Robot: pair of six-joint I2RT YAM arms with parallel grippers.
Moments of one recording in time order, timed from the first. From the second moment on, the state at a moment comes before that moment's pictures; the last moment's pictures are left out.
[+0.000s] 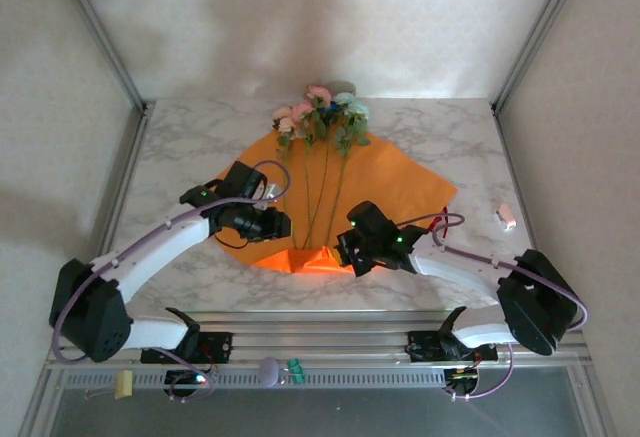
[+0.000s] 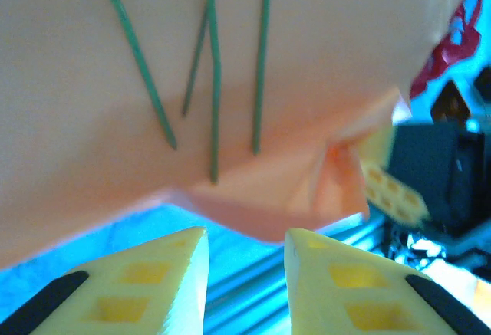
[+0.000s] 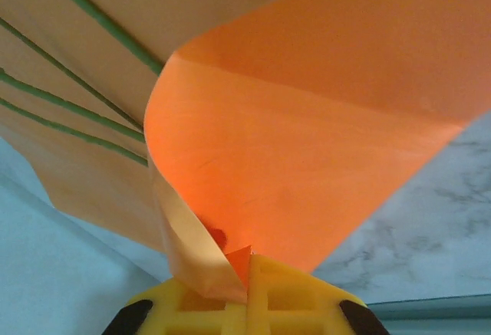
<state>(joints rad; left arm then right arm) -0.51 1.29 0.96 -0.75 0.44 -0.62 0.85 1.36 0.72 -0.30 -0.21 1.94</state>
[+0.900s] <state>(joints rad) -0.48 1.37 0.53 -0.37 0.39 -0.86 0.71 1.40 0.89 -0.53 -0.16 1.43</state>
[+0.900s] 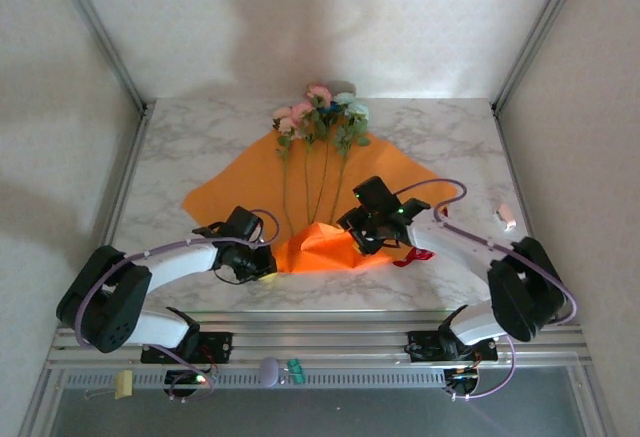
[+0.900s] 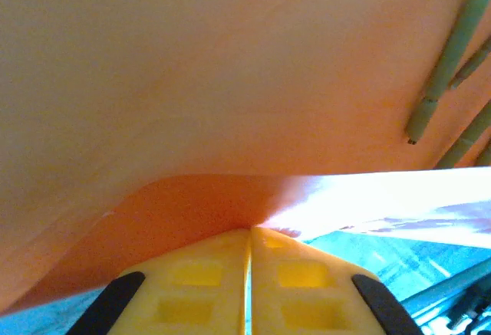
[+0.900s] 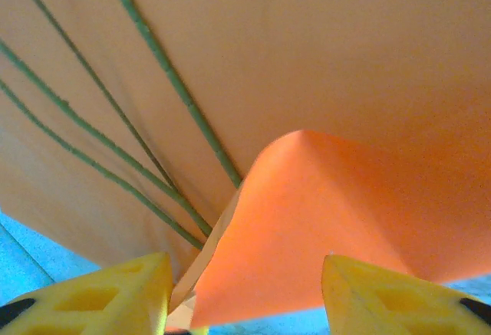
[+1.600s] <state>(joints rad) -0.45 1.40 0.53 -0.30 0.41 -0.94 1.00 1.52 0.93 -0.43 -0.19 0.99</state>
